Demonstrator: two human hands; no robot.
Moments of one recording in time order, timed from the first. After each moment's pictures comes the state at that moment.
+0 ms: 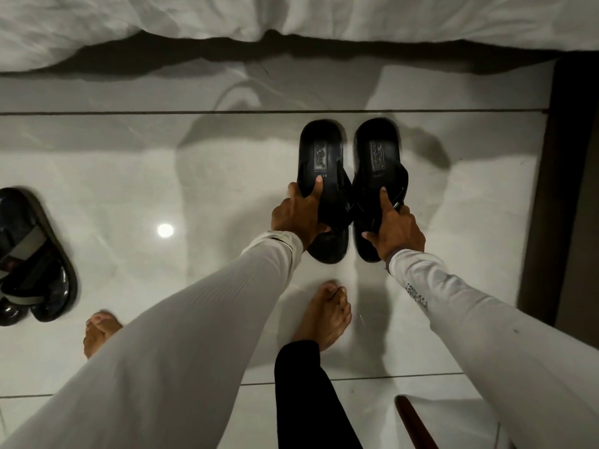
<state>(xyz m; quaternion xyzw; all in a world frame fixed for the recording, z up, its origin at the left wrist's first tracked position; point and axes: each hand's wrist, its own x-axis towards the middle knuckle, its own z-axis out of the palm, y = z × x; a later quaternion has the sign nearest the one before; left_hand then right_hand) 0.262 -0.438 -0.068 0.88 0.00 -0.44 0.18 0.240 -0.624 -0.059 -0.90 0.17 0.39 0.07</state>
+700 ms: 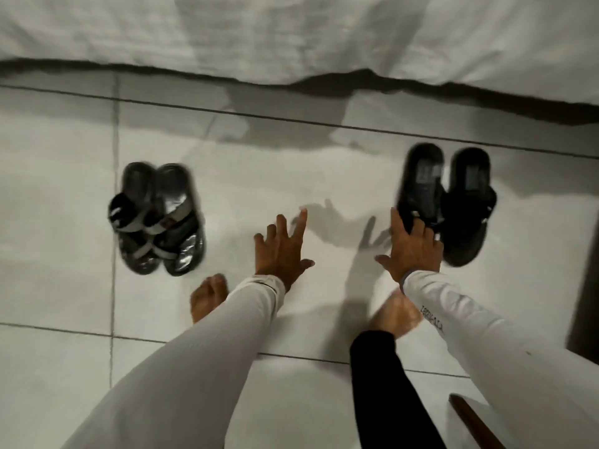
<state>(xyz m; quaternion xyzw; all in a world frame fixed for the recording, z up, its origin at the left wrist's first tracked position) 0.149 -0.208 0.014 0.92 0.03 -0.38 0.05 0.200 -0.428 0.043 -0.92 0.04 0.38 -0.06</state>
